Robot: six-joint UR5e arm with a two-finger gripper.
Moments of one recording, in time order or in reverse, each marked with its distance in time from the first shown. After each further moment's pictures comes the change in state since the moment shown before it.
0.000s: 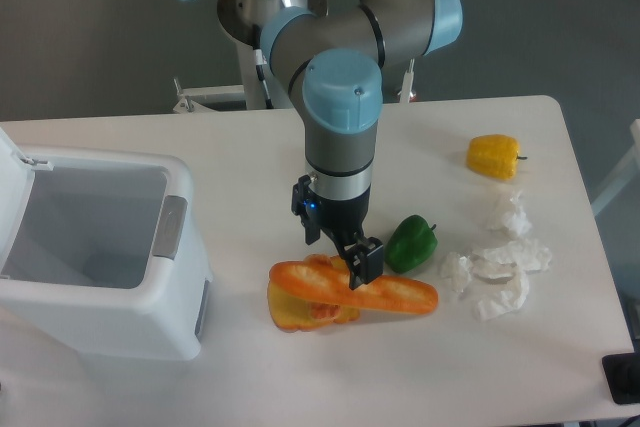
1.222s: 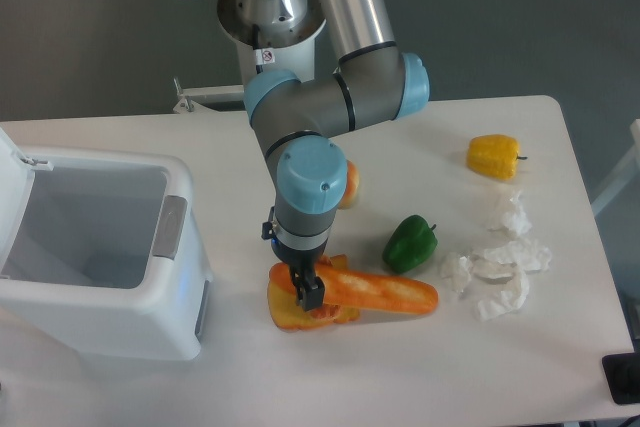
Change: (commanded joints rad) arm -0.071 -0.108 -0.048 -0.006 0.011 0.036
